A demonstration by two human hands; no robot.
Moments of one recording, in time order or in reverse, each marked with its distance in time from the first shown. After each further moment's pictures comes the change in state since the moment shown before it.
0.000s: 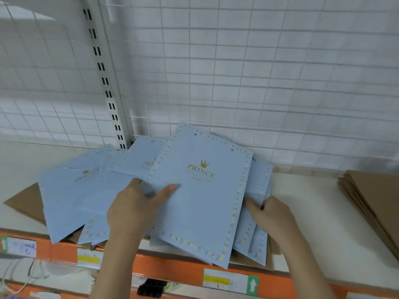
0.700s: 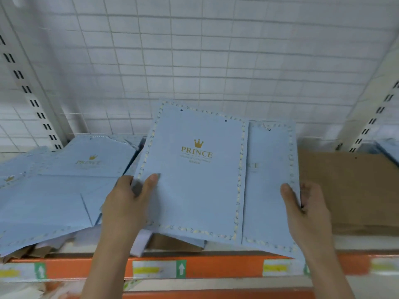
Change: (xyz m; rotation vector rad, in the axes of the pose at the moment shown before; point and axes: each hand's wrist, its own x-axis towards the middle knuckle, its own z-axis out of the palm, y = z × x) left_hand -0.072 0.091 0.056 -0.277 0.009 0.190; right_hand -0.055 0.095 -0.127 0.504 0.472 -0.074
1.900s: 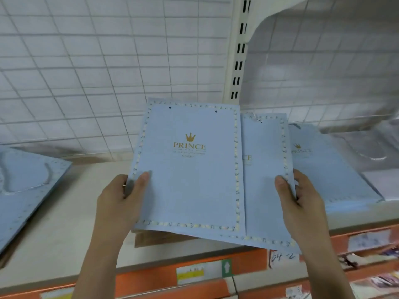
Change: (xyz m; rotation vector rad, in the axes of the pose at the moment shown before) left_hand -0.129 0.213 0.257 -0.131 -0.139 -0.035; right_hand 0.155 0.128 -0.281 -0.087 0.010 -0.006
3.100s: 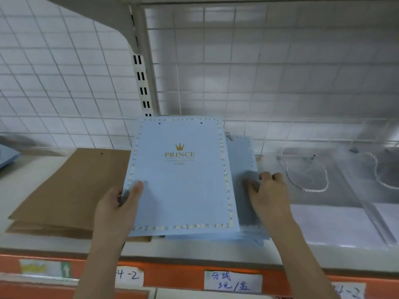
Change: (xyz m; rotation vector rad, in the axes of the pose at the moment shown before) left_hand -0.113 0.111 0.213 -0.158 0.169 -0.180; right_hand 0.193 0.144 -0.140 -0.508 -0.184 -0.166
